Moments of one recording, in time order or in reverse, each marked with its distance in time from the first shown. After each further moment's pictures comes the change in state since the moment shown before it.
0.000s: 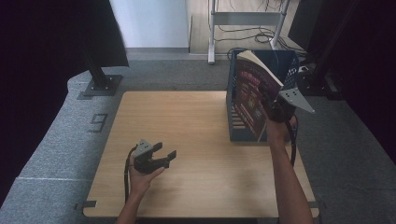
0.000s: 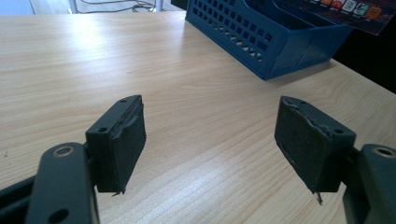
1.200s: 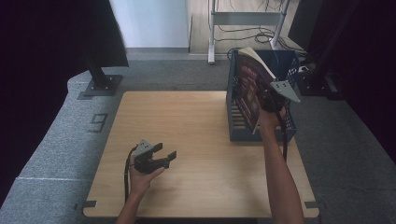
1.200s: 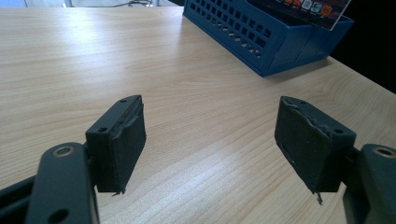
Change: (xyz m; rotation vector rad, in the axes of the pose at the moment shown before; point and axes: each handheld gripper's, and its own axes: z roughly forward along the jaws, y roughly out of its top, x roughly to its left) left arm 0.003 -0.002 0.002 0.011 -0.016 -0.005; right arm -0.010 -0.022 0.051 0.019 -0.107 0.006
